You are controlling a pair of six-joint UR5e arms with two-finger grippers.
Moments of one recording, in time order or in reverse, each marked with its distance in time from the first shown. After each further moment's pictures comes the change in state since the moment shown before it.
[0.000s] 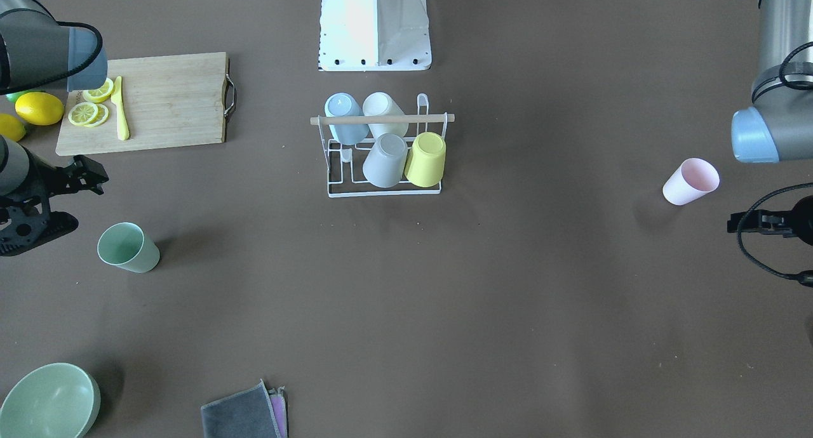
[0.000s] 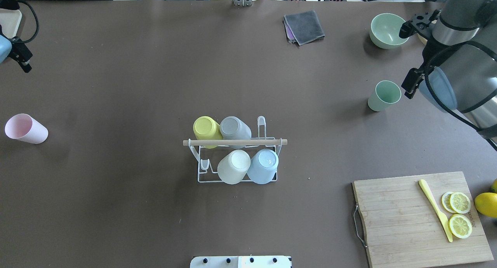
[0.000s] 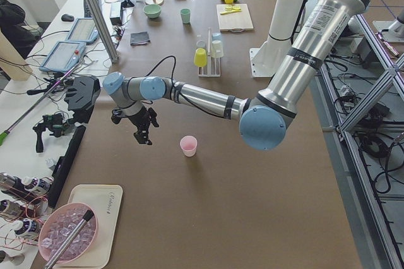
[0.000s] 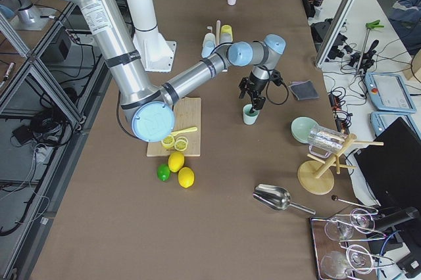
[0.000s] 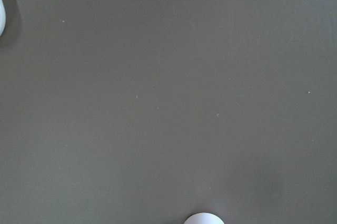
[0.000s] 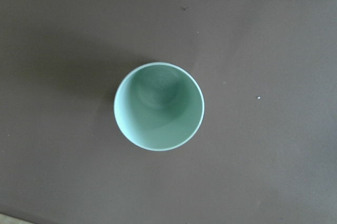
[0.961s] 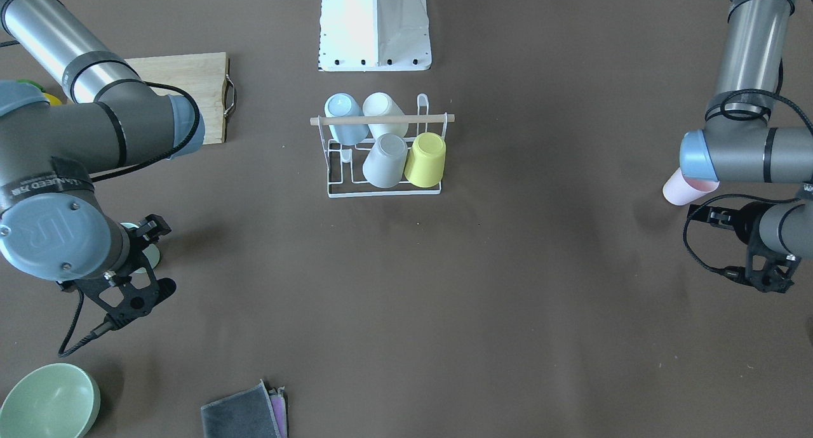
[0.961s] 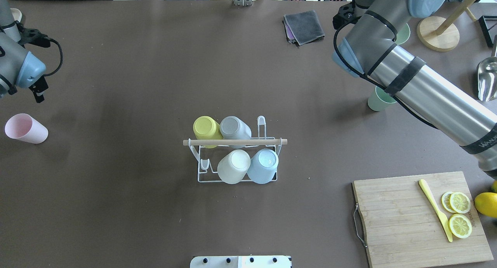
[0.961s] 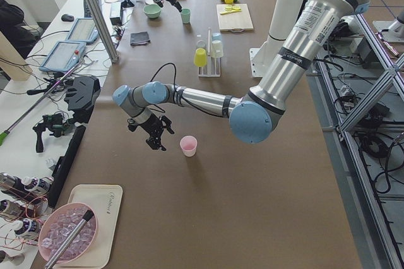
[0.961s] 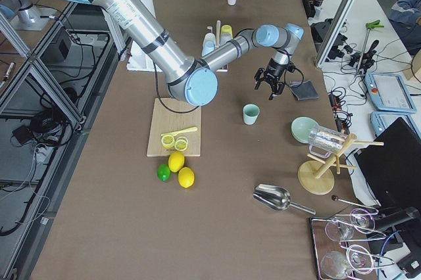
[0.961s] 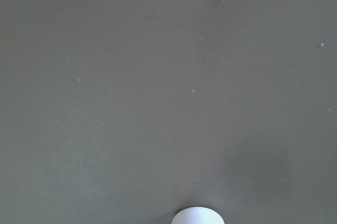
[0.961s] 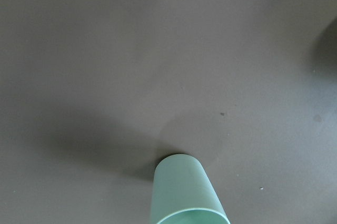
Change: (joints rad) left arm 0.094 -0.015 0.103 0.131 0.009 0.197; right arm -0.103 0.401 -0.454 -0.077 -0.181 -0.193
